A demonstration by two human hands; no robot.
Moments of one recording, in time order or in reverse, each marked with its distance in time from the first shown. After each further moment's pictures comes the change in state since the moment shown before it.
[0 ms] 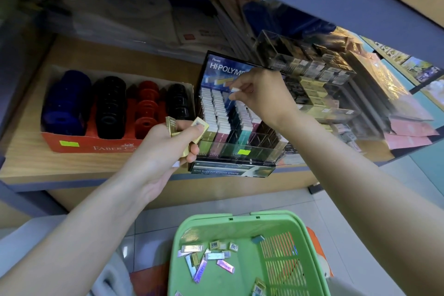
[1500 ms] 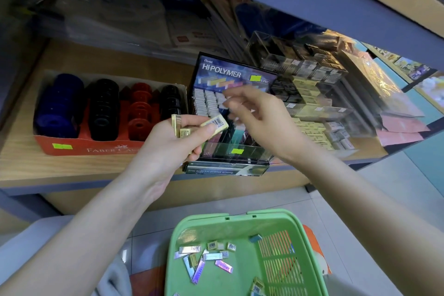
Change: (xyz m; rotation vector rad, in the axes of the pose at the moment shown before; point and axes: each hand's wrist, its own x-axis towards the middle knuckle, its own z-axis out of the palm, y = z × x) left_hand -0.005 0.001 0.012 0.055 -0.095 0.170; right_hand -0.056 -0.019 -0.012 0.321 -0.027 0.030
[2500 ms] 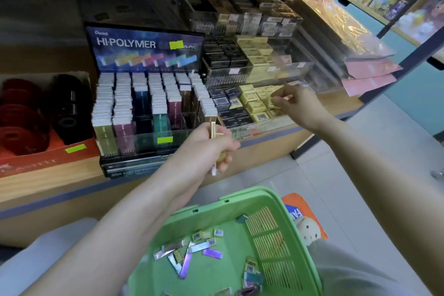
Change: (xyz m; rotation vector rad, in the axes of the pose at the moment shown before) left_hand 0.017 -0.039 0.133 0.139 -0.281 -0.286; right_hand -0.052 0.209 -0.092 -0.213 0.110 0.439
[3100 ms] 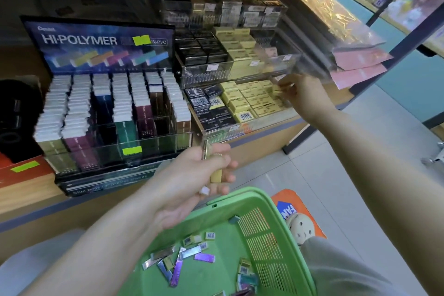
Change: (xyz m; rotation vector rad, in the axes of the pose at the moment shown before) left_hand 0.017 -0.015 0.018 -0.134 -0.075 -0.207; right_hand 0.020 0.043 -0.017 -0.248 0.152 -0.058
